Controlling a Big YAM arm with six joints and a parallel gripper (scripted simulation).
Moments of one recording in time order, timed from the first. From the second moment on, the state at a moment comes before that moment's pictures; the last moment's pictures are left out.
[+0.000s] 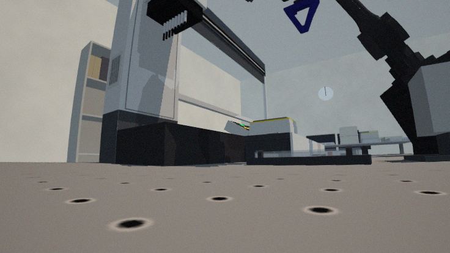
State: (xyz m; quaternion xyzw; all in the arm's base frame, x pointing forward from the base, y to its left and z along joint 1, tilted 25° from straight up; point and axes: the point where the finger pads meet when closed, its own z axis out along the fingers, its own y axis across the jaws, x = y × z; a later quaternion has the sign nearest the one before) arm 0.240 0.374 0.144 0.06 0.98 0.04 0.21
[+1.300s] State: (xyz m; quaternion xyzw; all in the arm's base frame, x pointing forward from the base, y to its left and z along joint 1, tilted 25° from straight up) arm 0.217 0.372 0.190 0.07 0.97 0.04 0.21
